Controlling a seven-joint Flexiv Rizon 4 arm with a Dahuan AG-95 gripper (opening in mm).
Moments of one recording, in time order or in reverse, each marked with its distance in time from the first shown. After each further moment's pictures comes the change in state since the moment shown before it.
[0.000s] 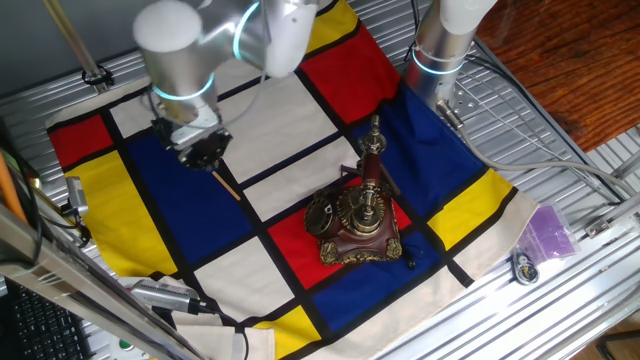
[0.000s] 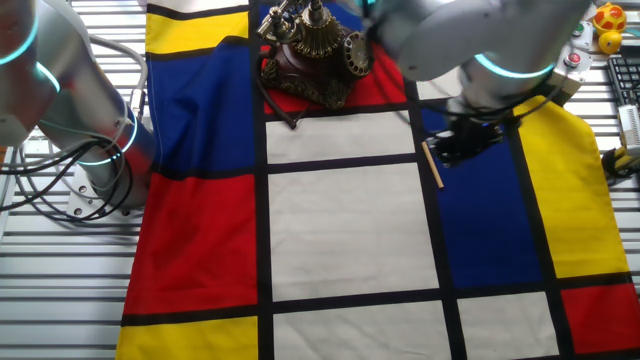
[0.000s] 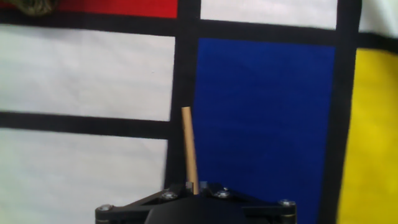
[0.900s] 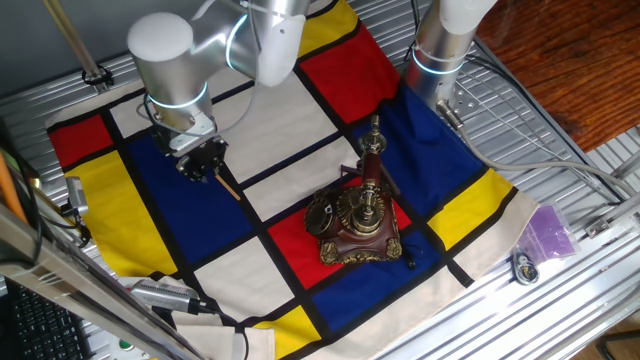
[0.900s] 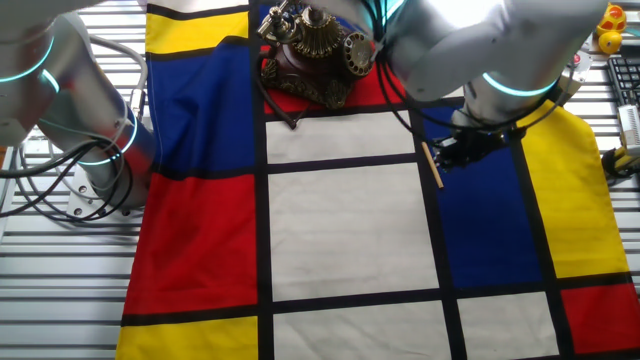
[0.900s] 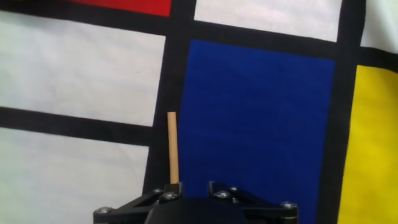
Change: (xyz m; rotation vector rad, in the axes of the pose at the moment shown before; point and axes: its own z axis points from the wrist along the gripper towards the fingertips) arm -0.006 0.003 0.032 0.030 -0.057 0.008
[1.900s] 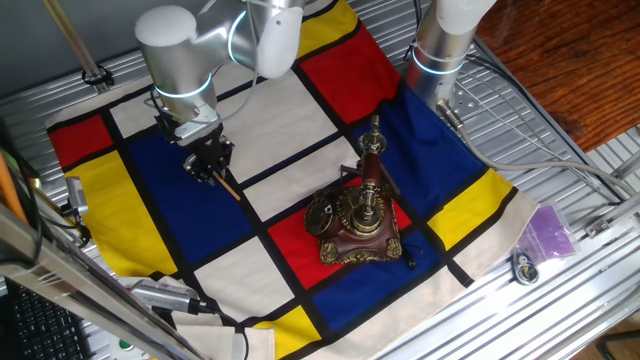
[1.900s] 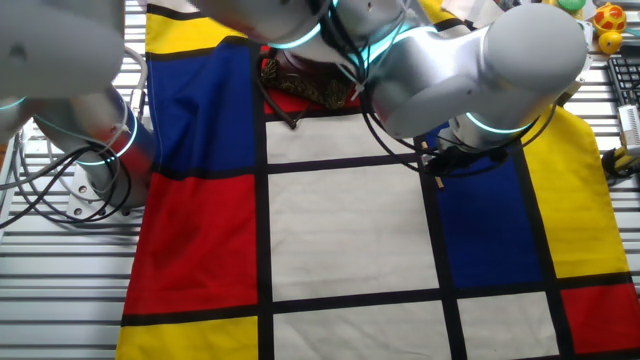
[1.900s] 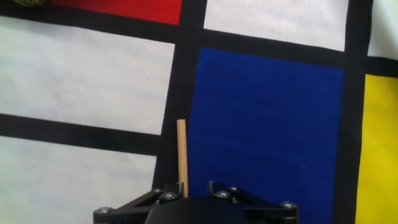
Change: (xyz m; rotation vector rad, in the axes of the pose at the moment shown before) arm -0.005 0.010 0.014 0.036 -0.092 -0.006
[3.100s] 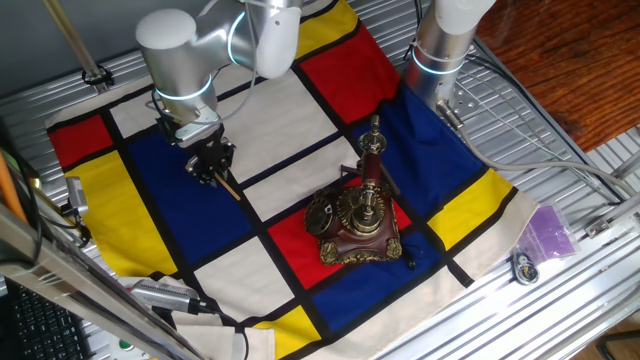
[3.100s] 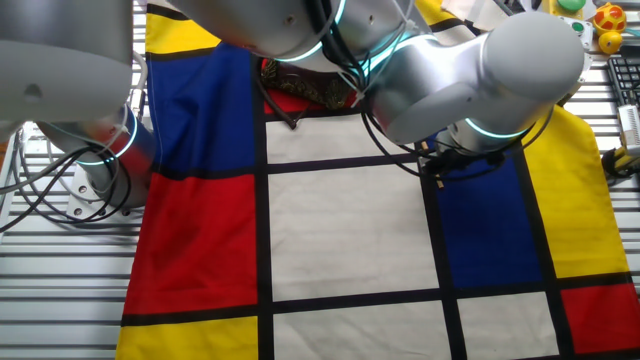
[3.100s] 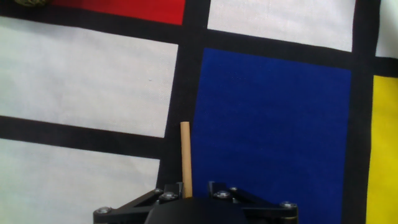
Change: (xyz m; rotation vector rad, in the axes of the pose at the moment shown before) arm 0.001 0.005 0.007 -0.015 -0.009 0.000
